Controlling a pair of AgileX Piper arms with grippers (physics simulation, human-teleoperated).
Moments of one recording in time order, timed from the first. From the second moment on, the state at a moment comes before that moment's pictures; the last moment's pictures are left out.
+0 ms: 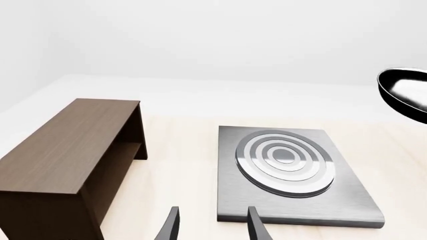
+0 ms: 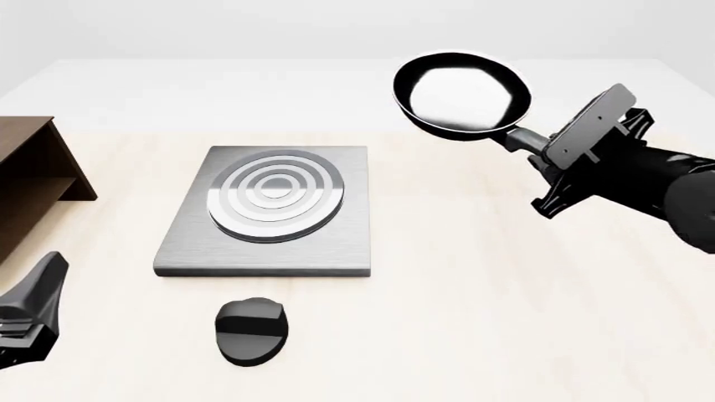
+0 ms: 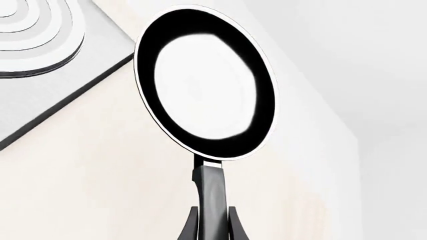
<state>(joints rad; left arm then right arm) 0.03 0.10 0.00 0.01 -0.03 0.16 1.30 -0.65 -0.13 -0.65</state>
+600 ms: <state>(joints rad) 0.03 0.06 -0.01 0.05 -0.05 0.49 1.63 -0.98 -0.11 -0.63</state>
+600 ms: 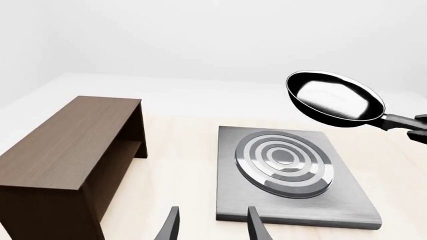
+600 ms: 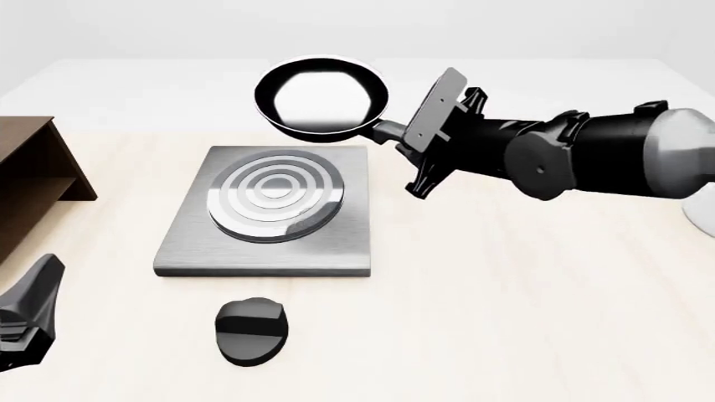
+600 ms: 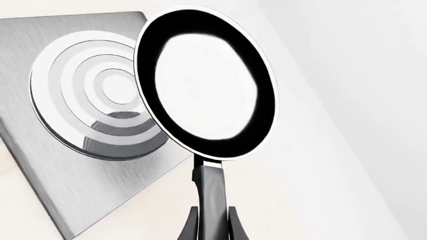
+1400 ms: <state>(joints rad) 0.02 0.11 0.00 -0.01 -0.04 0.66 1.87 -1.02 -0.20 -0.57</state>
